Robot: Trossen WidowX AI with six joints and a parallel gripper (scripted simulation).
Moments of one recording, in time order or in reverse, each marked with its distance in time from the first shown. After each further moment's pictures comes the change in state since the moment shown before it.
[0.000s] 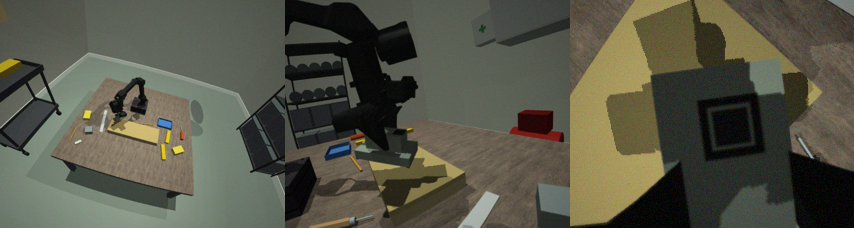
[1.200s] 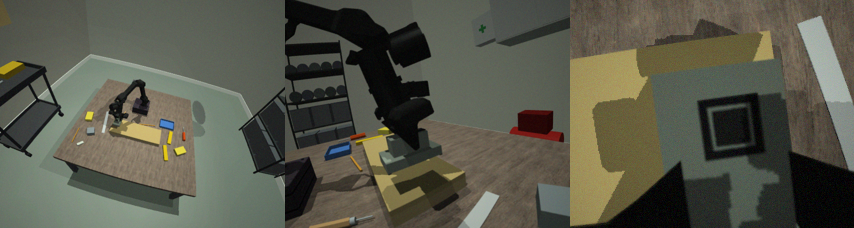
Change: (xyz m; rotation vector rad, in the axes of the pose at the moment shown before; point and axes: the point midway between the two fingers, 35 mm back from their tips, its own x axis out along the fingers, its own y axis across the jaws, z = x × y) arm 0.017 0.011 0.038 -0.733 -0.127 0.024
